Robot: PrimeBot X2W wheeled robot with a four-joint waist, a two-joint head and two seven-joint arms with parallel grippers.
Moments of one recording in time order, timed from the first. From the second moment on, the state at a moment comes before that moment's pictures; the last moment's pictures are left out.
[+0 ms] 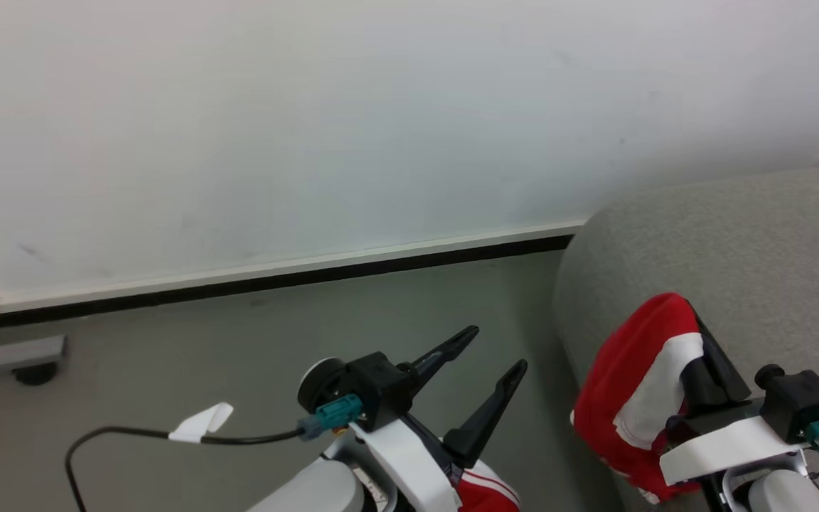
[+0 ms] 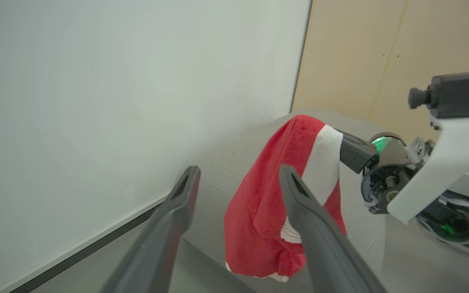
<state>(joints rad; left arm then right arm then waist) -0.53 0.24 -0.91 0.18 -0.59 0.00 -0.21 -0.26 -0.11 0.16 0.30 0.27 0.13 -0.26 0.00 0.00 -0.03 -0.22</state>
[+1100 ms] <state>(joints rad) -0.52 0.23 -0.88 0.25 -0.54 -0.02 -0.26 -0.34 -0.24 0.18 0.23 0.24 0.13 -0.25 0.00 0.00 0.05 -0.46</state>
